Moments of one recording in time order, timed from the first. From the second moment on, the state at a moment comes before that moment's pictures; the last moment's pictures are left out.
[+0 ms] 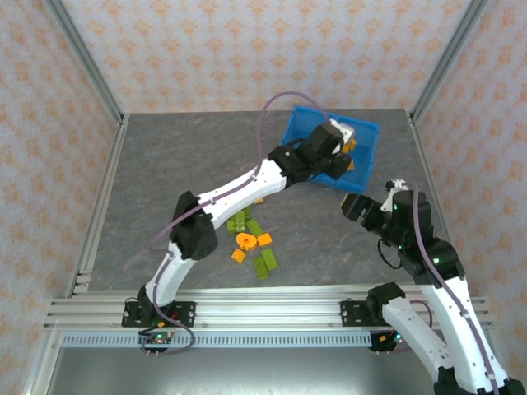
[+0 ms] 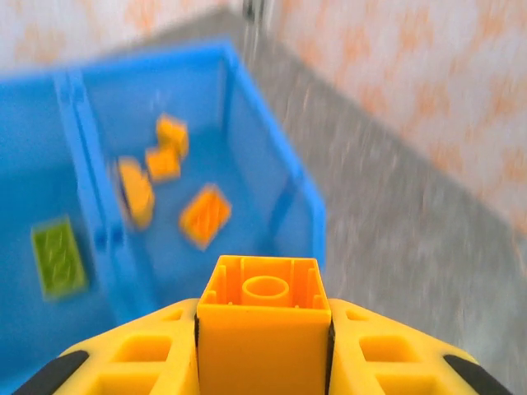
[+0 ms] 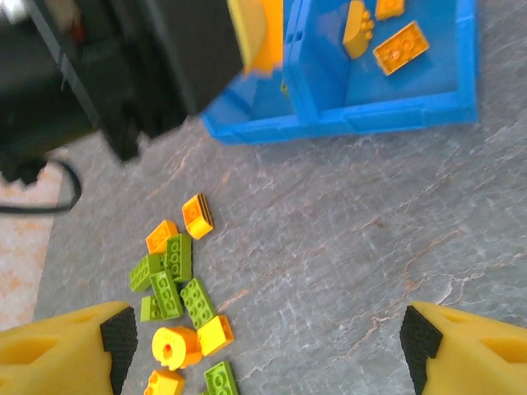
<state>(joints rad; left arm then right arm) -0.86 2.27 2.30 -0.57 -0.10 -0.24 0.28 0.60 0.88 -0.87 -0.08 0.68</state>
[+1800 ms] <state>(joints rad) -0.87 0.39 0.69 -1.04 0.10 0.69 1.18 1.41 0.90 -0.68 -0.09 0.93</state>
